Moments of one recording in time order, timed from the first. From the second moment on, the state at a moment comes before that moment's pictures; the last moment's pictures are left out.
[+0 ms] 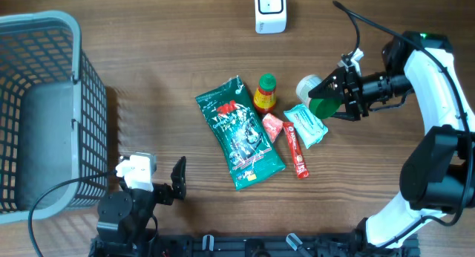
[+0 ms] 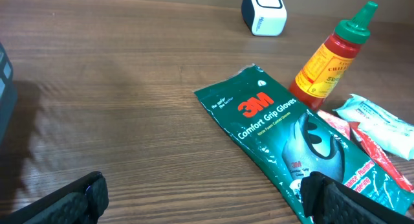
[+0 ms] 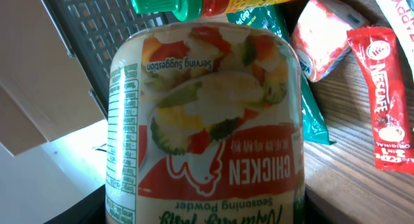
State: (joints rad) left arm -0.14 0.01 0.29 -0.68 0.11 -0.15; right arm -0.13 1.87 1.51 -1.61 -1.04 -0.20
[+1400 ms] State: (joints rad) left arm -0.14 0.01 0.29 -0.68 0.11 -0.15; right arm -0.13 1.87 1.48 -1.37 -1.23 0.84
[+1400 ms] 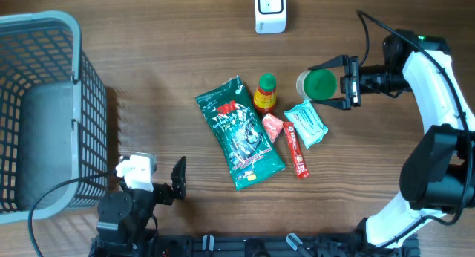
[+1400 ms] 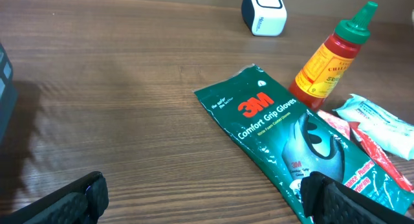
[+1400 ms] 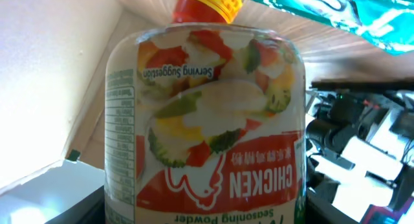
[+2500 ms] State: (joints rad) left arm -0.14 0.01 0.29 -0.68 0.11 -0.15; right arm 0.08 2.16 1.47 0.41 -1.03 0.92
